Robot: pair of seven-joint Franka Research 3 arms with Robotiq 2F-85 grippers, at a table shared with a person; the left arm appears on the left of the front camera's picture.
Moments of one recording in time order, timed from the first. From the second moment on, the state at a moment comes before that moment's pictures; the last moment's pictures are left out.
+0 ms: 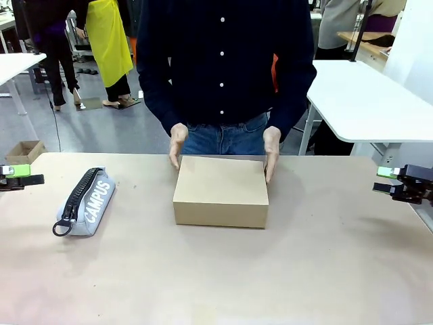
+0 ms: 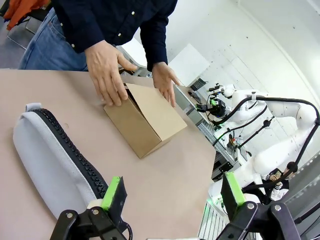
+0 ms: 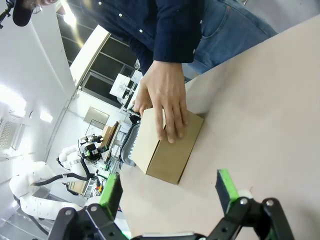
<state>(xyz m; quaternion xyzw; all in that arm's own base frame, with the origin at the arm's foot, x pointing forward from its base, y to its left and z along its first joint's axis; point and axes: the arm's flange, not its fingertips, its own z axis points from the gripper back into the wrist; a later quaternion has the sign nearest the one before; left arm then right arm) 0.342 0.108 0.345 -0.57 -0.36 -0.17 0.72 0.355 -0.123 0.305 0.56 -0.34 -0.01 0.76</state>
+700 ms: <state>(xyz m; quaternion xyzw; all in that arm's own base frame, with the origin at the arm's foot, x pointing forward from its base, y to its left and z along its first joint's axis) 0.342 0.108 0.345 -0.57 -0.36 -0.17 0.72 0.355 -0.123 0.305 0.56 -0.34 -0.01 0.76</state>
